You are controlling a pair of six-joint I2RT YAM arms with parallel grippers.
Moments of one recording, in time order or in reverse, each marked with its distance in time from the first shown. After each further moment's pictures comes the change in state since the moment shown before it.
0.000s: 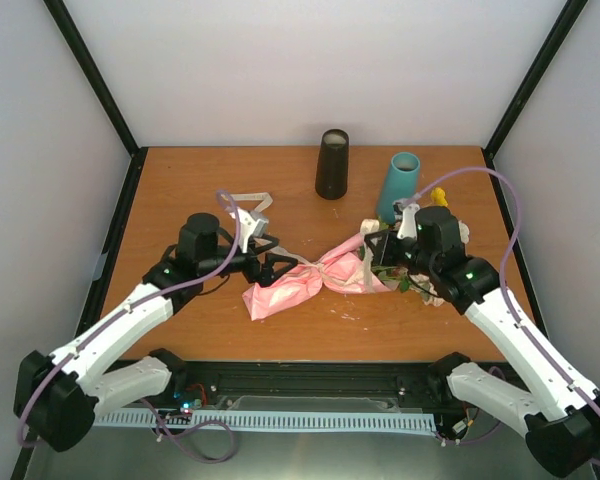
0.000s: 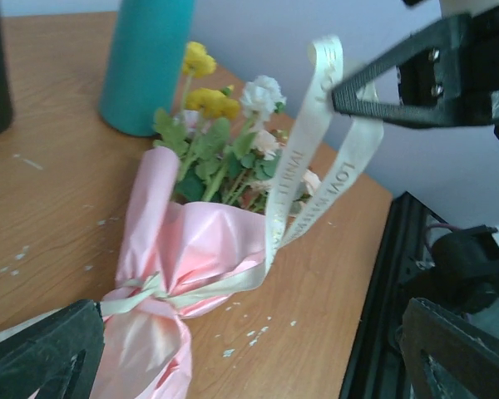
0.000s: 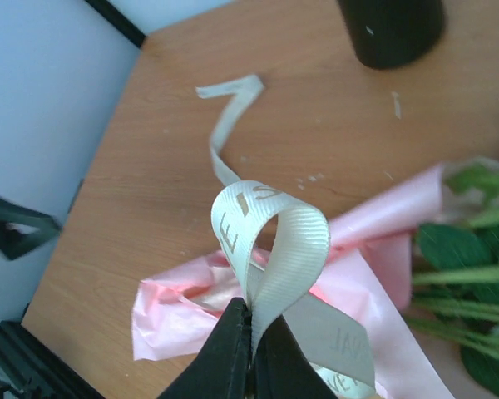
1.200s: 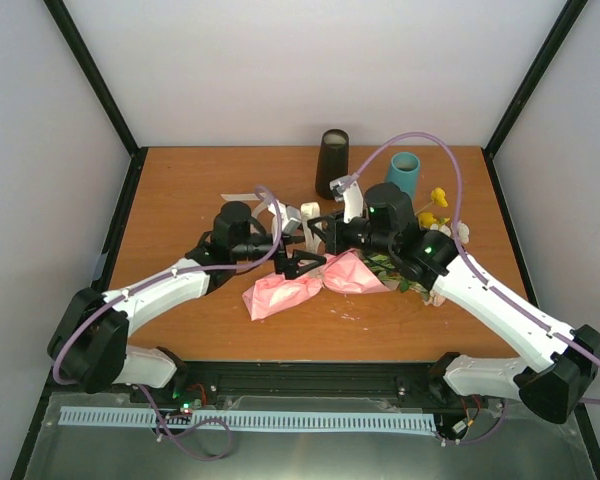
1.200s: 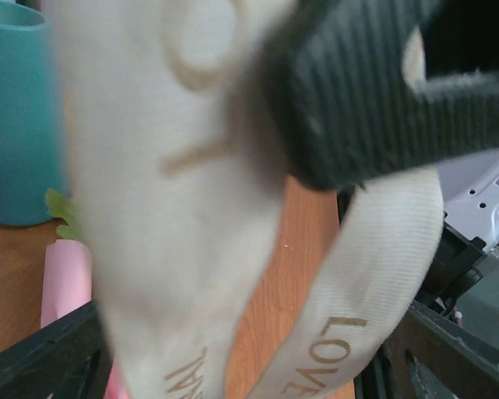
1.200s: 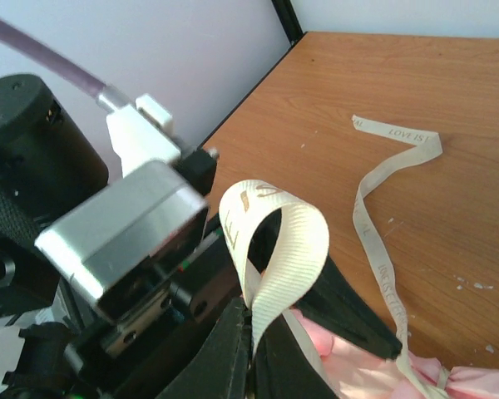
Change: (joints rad) left arm -0.094 0.369 0.074 0.439 0.208 0.090; right arm 0.290 0.271 0.267 0.172 -0.034 -0.151
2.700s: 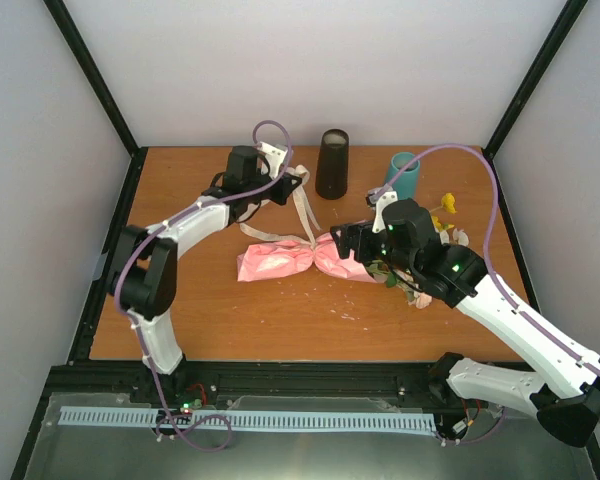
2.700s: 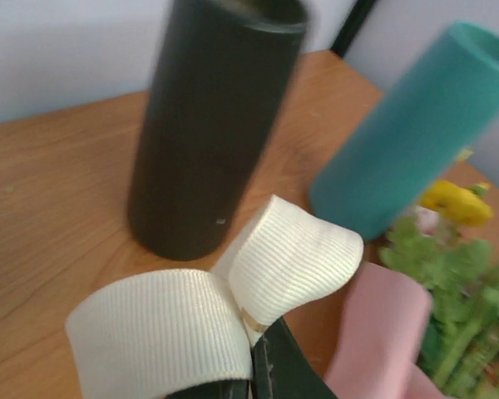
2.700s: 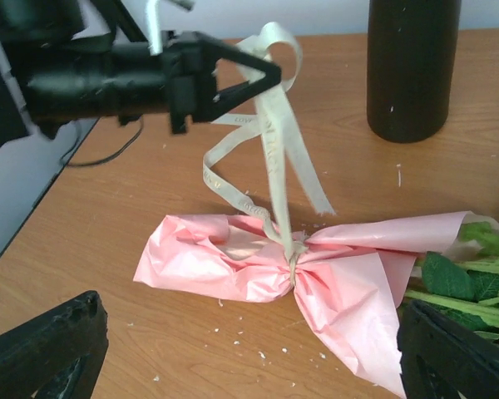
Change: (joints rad) left arm 0.204 0.431 0.500 -0.272 -0.358 0.019; right arm 0.011 -0.158 -0.039 -0.226 0.382 0.066
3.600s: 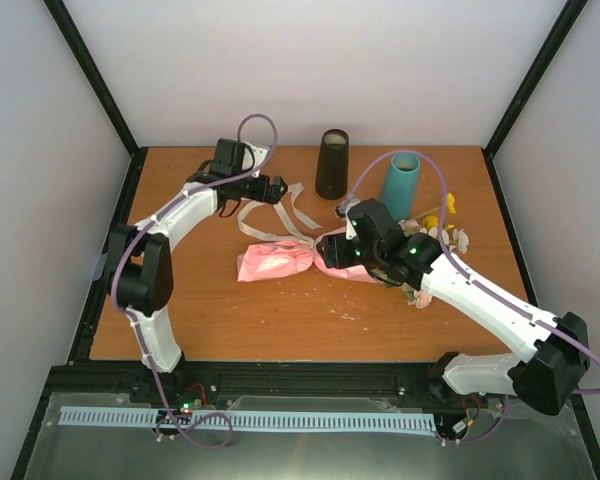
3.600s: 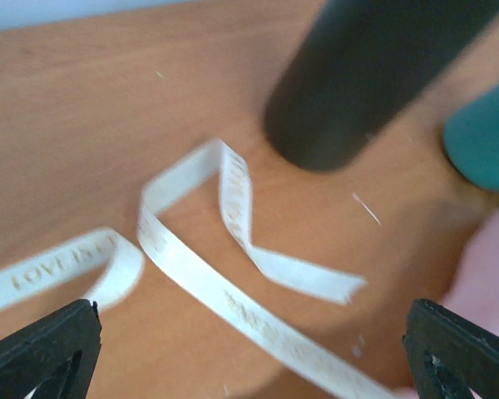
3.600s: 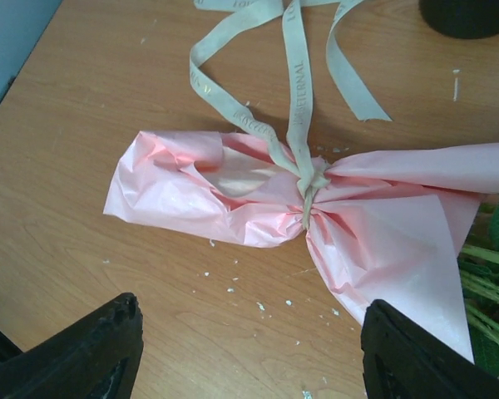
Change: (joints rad) left arm 0.099 0.124 0.229 -0.396 -0.193 0.029; right arm 0.000 0.205 -0.013 0.003 -0.114 -0.031
